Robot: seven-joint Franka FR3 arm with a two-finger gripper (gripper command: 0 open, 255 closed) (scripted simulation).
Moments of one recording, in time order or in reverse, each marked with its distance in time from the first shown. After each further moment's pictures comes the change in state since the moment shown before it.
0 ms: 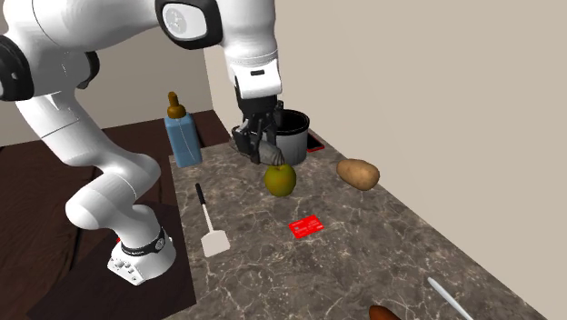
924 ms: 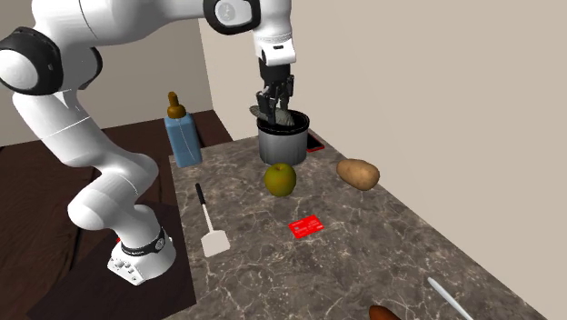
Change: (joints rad) arm 0.100 0.064 0.260 0.081 0.073 0.040 0.347
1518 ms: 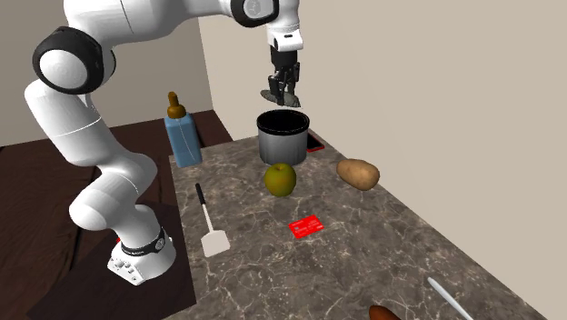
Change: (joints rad) arm 0.058 0.187 0.195 0.196 -0.046 0.022 0.264
